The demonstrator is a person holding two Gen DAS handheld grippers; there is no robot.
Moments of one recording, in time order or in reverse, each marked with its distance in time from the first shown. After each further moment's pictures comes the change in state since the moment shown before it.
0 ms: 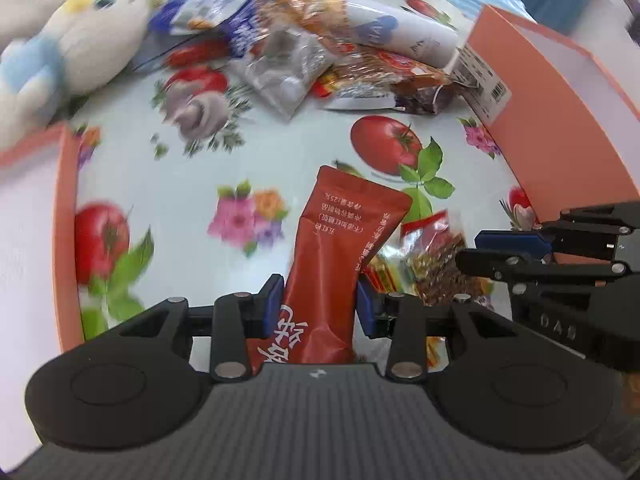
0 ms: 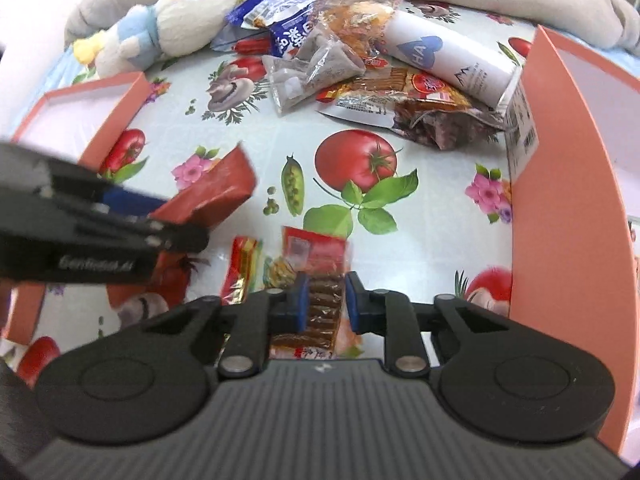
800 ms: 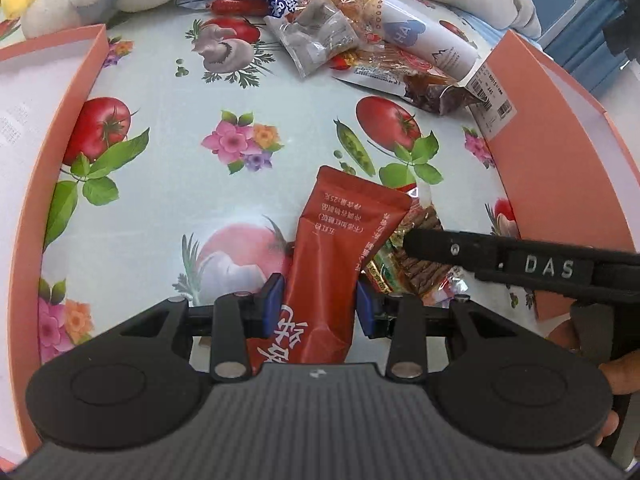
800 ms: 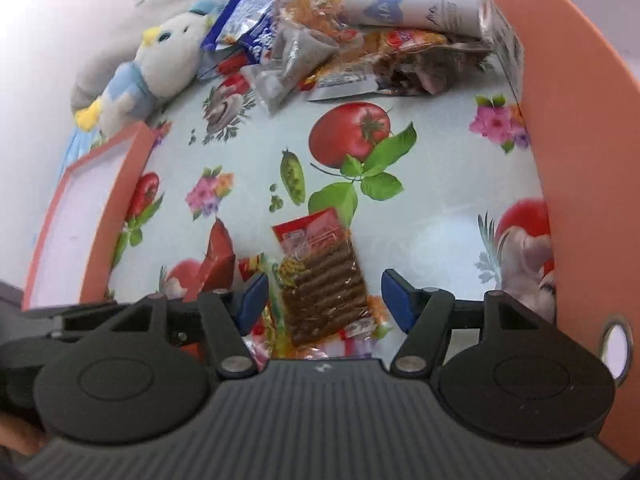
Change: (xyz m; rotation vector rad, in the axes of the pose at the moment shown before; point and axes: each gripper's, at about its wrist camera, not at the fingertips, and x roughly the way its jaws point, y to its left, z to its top) left arm 0.000 -0.010 -0.044 -0.223 -0.037 -0.030; right arm 0.014 -0.037 -0.016 0.276 -0.009 0.193
